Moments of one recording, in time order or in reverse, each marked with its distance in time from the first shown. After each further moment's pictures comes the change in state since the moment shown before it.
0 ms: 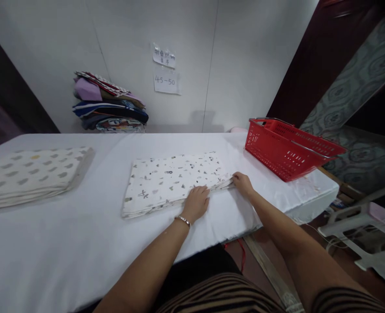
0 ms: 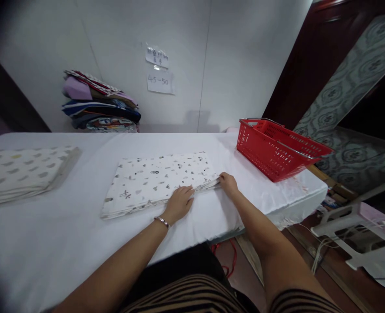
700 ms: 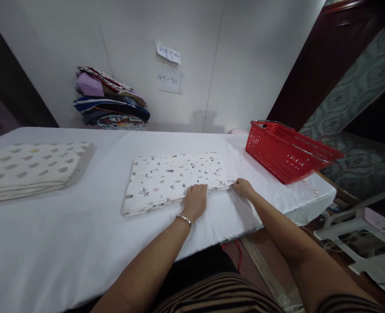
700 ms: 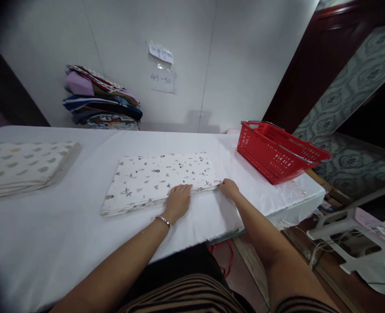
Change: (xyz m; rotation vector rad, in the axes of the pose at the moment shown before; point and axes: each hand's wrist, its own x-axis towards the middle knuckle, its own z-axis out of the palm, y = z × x) left_hand 0.001 0.006 -0.005 0.084 0.038 -0.119; right_hand -0.005 0.008 0.001 -0.192 -0.183 0.165
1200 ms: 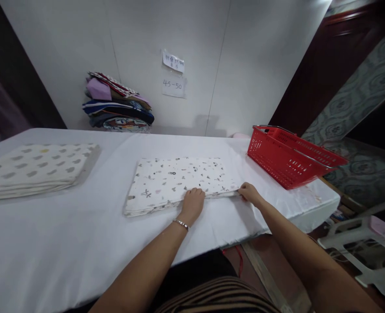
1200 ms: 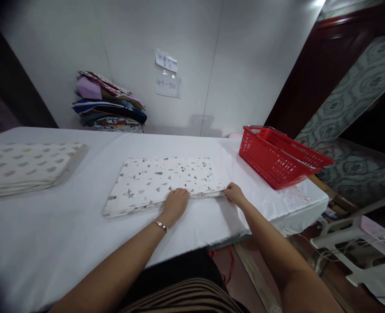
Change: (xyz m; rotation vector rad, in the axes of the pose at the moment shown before) left_hand 0.000 -0.015 0.002 0.148 -0.078 0.027; right_hand -0.013 0.013 -0.002 0.306 -0.060 0.024
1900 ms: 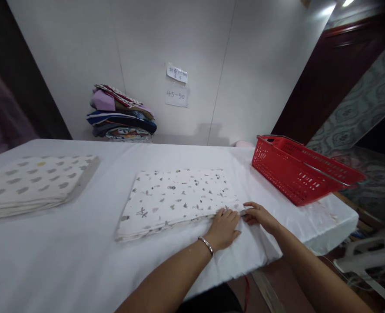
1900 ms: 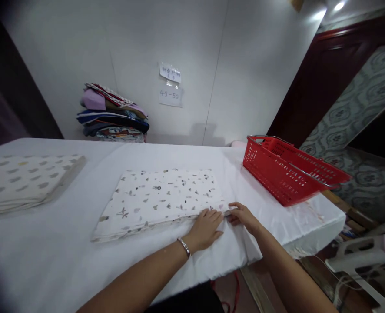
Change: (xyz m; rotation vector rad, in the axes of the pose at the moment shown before) left_hand 0.027 0.070 0.022 -0.196 -0.025 0.365; right_hand -0.017 0.004 -0.014 0.640 -0.304 0.155
